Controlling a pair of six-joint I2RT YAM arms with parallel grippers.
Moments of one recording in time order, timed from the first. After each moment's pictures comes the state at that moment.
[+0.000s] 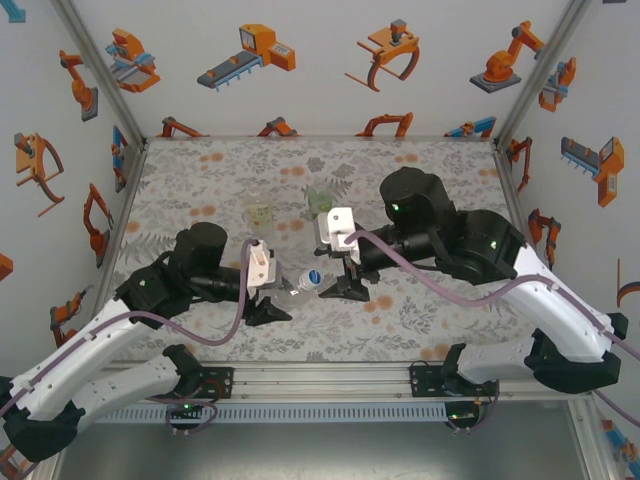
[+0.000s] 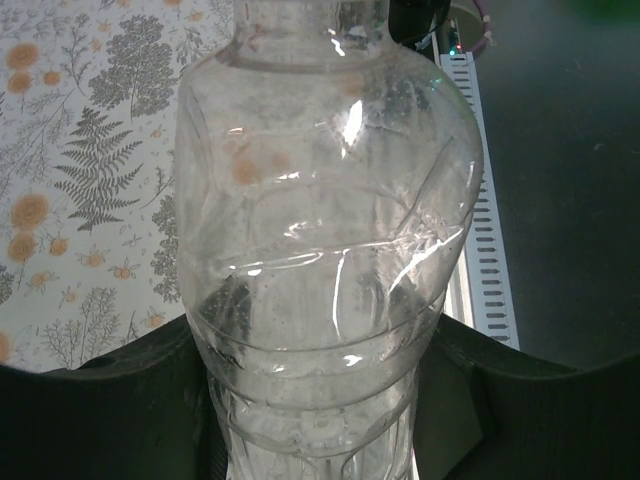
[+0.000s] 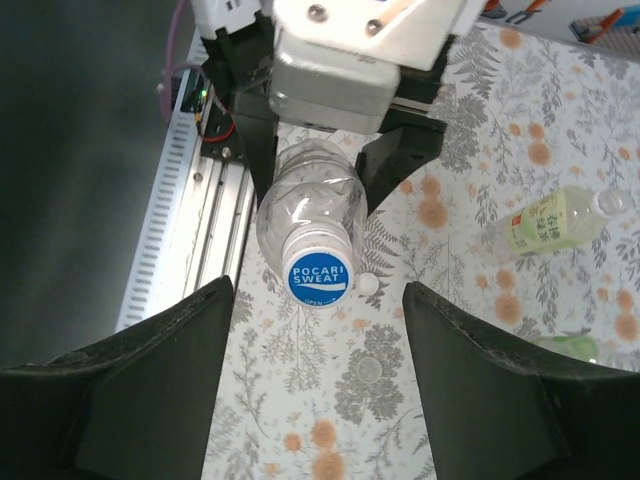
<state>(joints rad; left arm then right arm) -0.86 0.83 0.94 -0.63 0.69 0.41 1.07 1.26 1.74 -1.00 -0.54 -0.52</state>
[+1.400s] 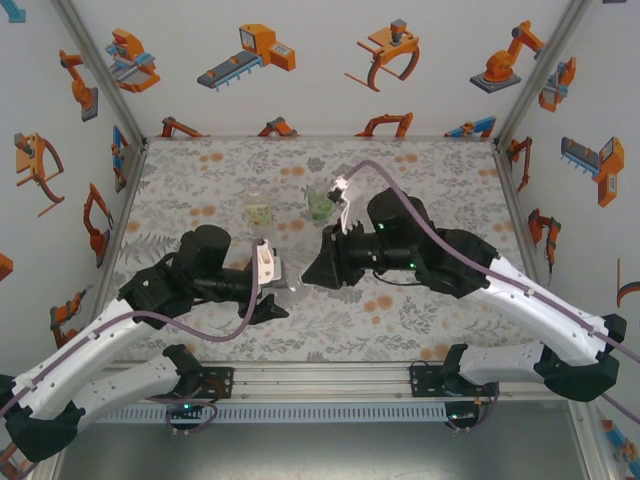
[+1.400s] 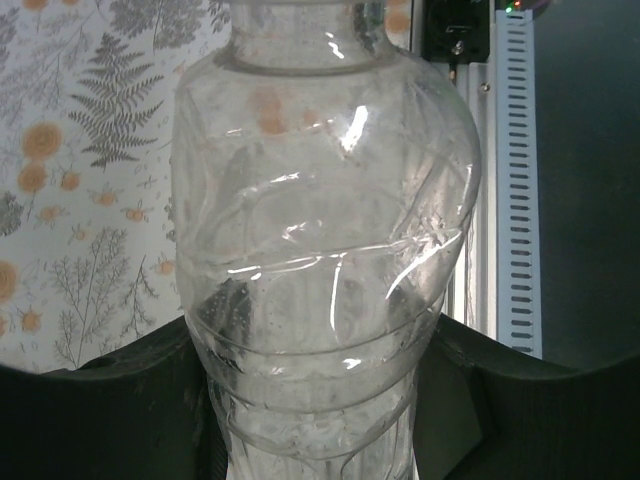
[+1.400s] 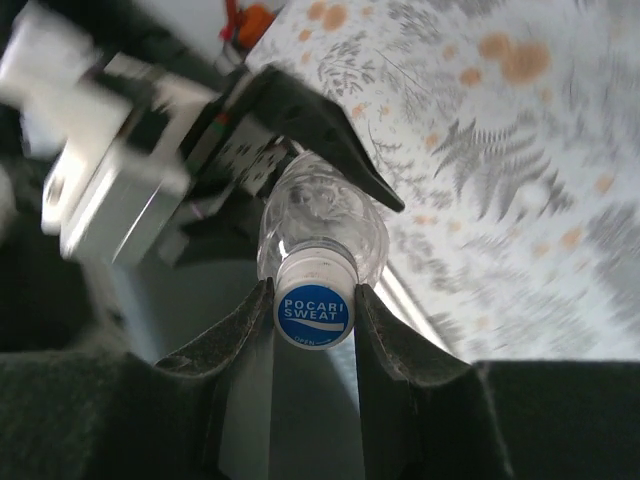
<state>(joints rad) -0.86 0.84 0.91 -0.66 0.56 0.39 1.07 1.17 1.41 -0.71 -0.20 0.64</state>
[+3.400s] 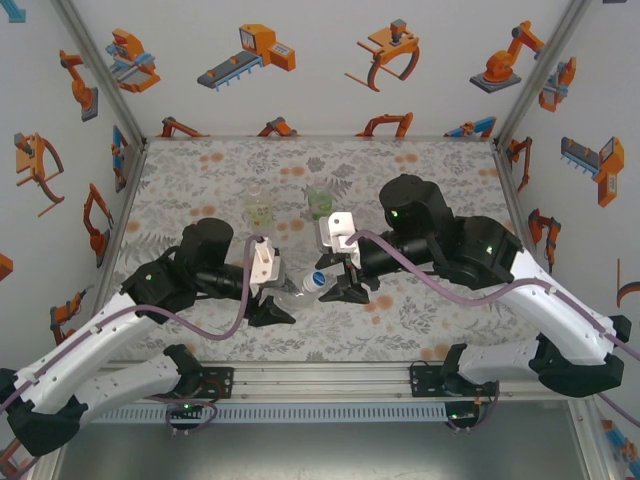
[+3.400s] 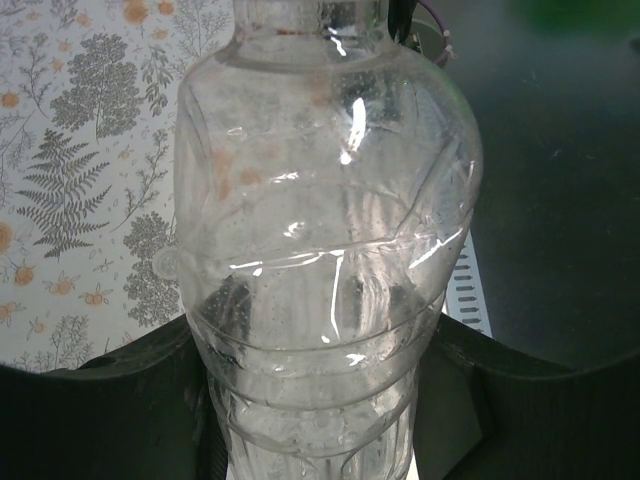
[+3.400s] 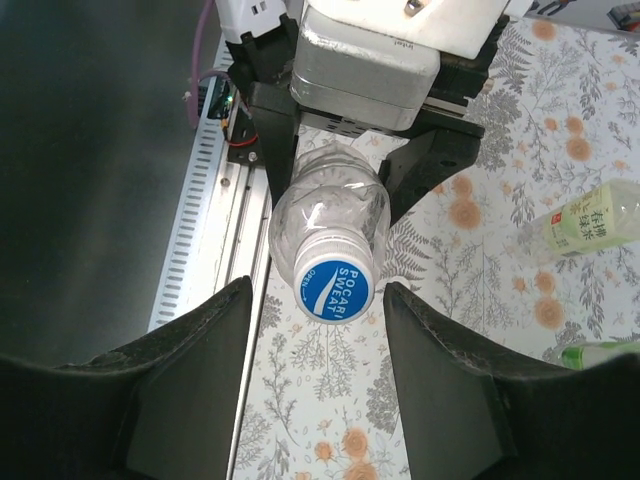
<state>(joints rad) -0.86 0.88 0.97 -0.63 0.76 0.40 1.07 1.21 1.65 -0.93 -0.57 -0.43</state>
